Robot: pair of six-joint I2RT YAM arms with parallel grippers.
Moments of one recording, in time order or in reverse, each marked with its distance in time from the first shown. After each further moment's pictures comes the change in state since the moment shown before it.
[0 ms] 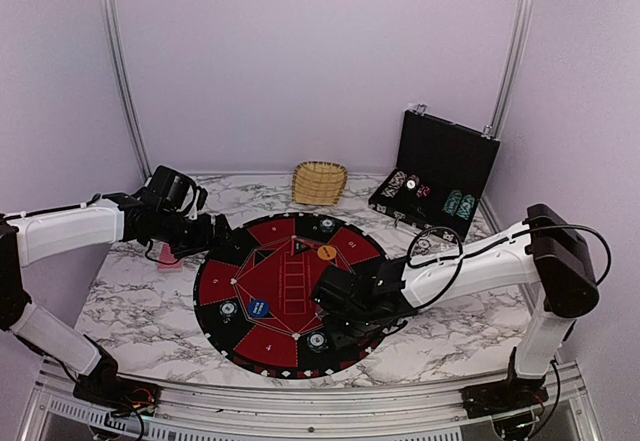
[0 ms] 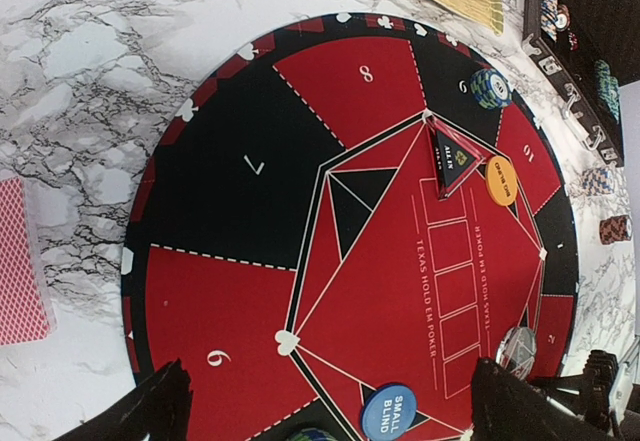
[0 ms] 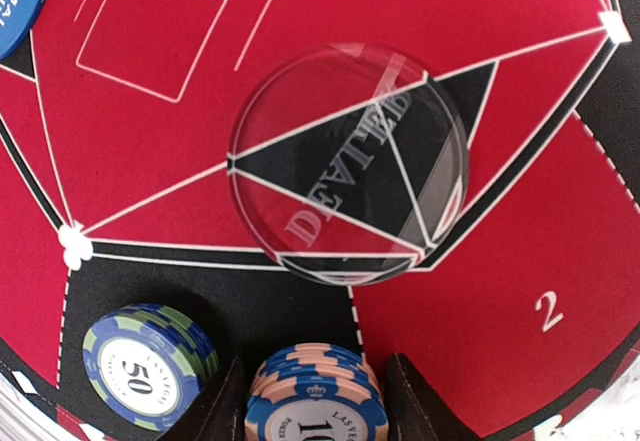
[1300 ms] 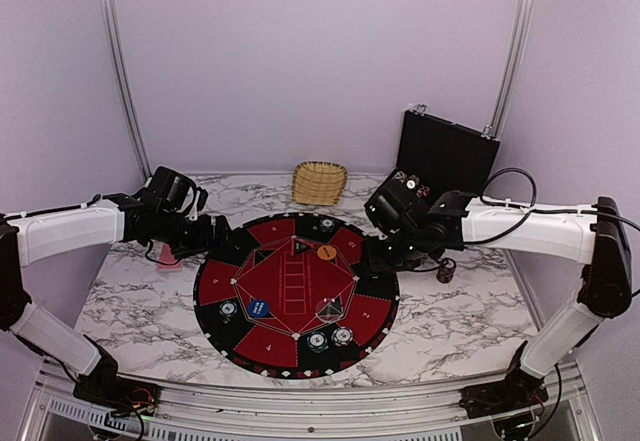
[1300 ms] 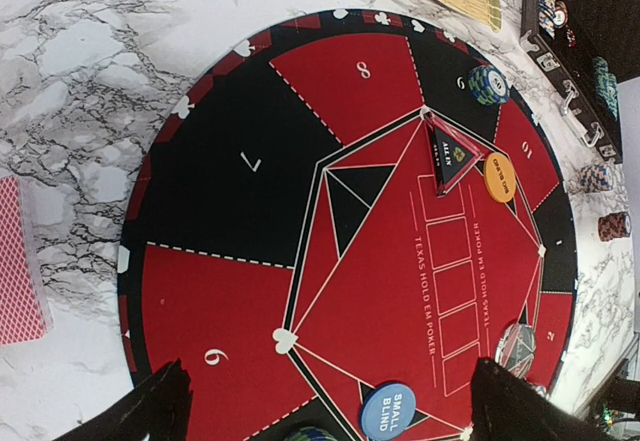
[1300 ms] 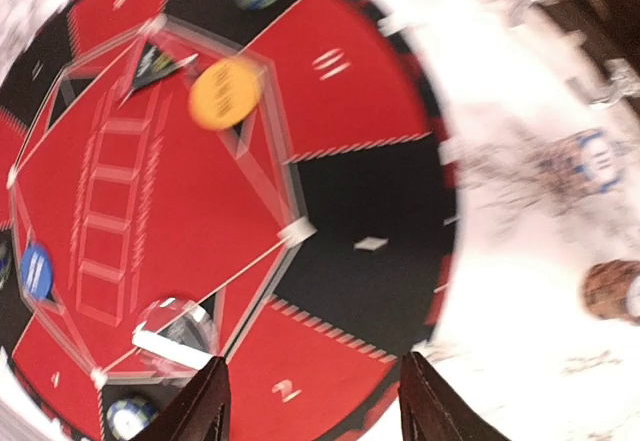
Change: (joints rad) left arm 0.000 0.000 -0.006 0.004 0.008 0.002; right arm -0.323 -0.241 0.080 -0.131 0.011 -0.104
